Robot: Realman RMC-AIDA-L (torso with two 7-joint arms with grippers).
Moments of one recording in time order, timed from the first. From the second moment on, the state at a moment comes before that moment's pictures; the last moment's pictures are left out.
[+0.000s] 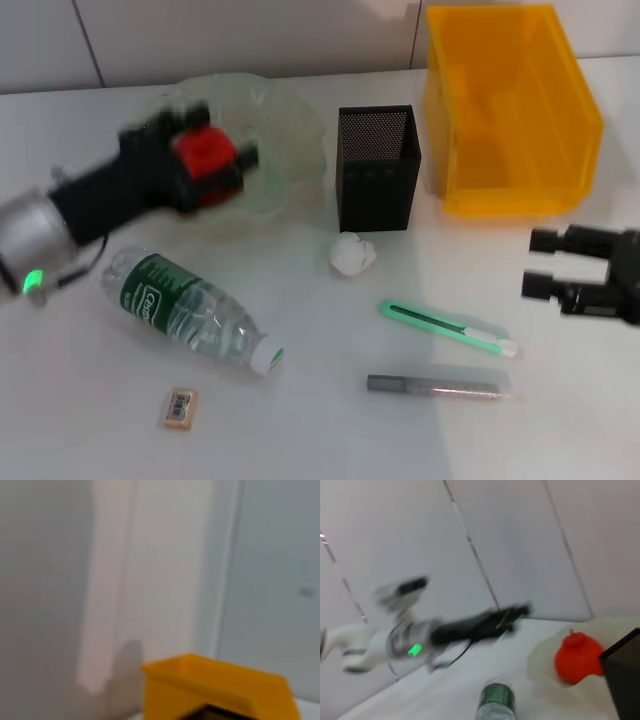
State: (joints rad) left arm -0.53 -2.07 1.04 0.40 1.34 1.33 -0.96; right arm 0.33 2.06 -0.43 -0.87 -2.03 -1.93 1.53
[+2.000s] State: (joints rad) left arm -0.33 -2.07 1.26 0.45 1.36 1.44 -0.93; right arm 0.67 2.09 -1.60 -1.34 -2.57 -1.39 2.65
